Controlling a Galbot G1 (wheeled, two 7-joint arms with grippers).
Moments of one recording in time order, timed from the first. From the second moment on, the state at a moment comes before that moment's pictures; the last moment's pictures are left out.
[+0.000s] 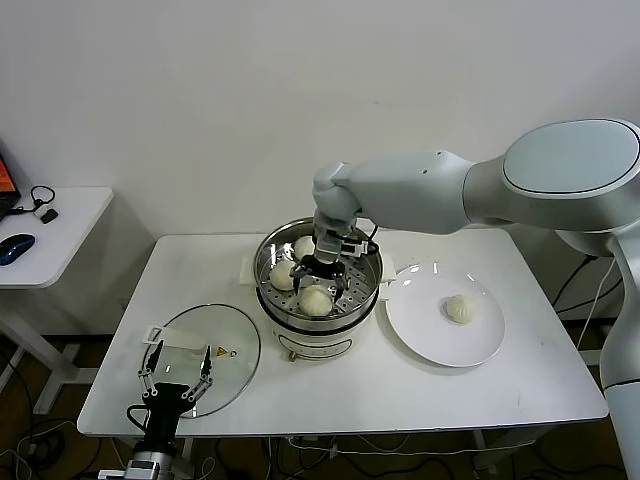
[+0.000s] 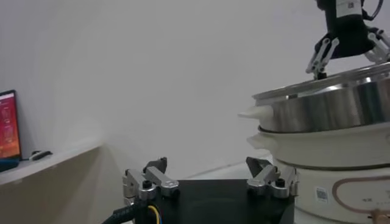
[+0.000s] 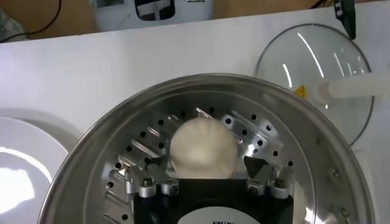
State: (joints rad) left arm 1.66 -1.61 -0.75 -1.86 0.16 -0.38 0.16; right arm 0.73 1.44 -1.79 1.10 0.31 0.60 -0.87
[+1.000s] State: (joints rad) left arm 1.67 -1.61 -0.75 -1.87 0.17 -0.38 0.17; right arm 0.98 1.17 -2.01 1.12 0.66 0.22 -1.12
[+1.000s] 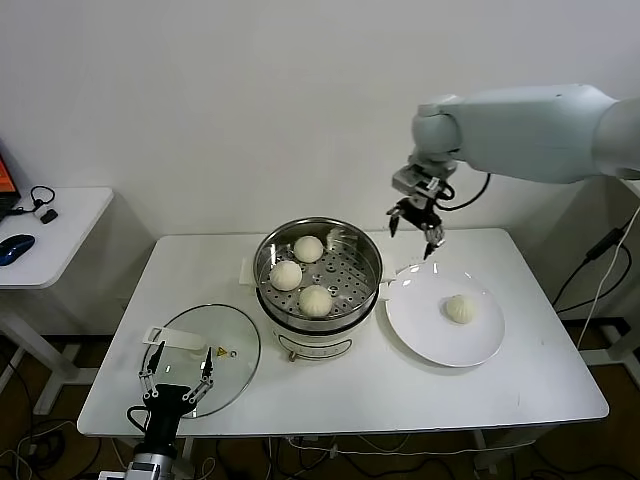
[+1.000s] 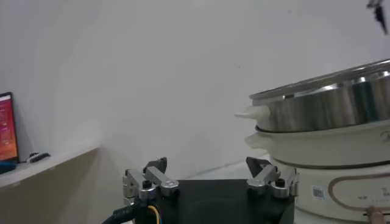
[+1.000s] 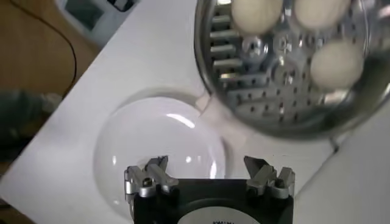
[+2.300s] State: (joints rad) left arm 1.68 -1.61 -0.77 -1.86 0.18 -0.40 0.16; right arm 0.47 0.91 -1.63 0.84 0.39 0.05 -1.10
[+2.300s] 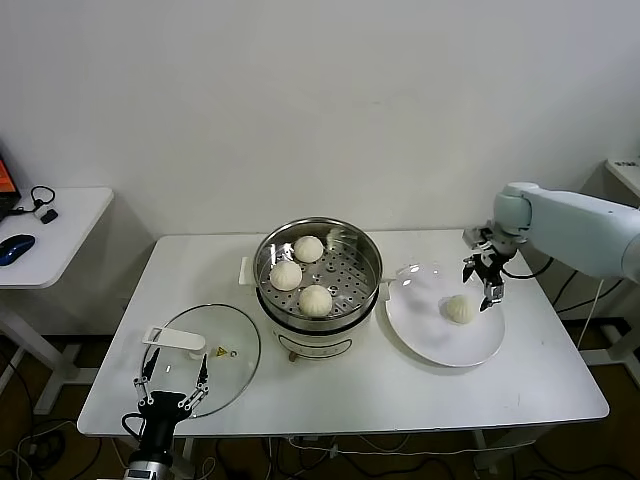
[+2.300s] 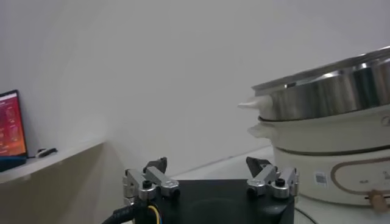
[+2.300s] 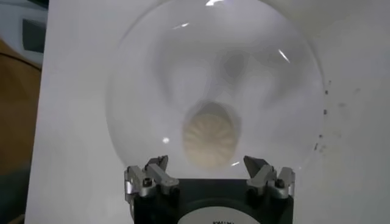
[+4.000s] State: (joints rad) left arm 1.69 -1.61 -0.77 -1.85 0.19 -0.41 0.16; right arm 0.29 0.98 -1.43 0.65 0.29 0.08 -1.10
